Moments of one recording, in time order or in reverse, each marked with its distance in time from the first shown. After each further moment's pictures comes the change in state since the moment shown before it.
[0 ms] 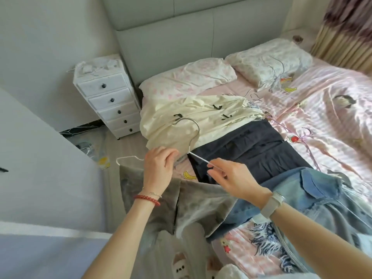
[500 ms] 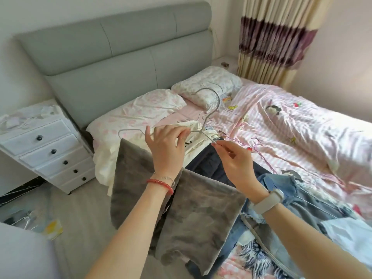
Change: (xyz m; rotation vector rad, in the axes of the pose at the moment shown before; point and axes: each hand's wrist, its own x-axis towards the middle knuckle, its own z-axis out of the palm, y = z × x) left_hand 0.133 0.088 0.052 -0.156 0.077 0.277; right_hand 0.050 0.014 -0.074 0.414 0.725 0.386
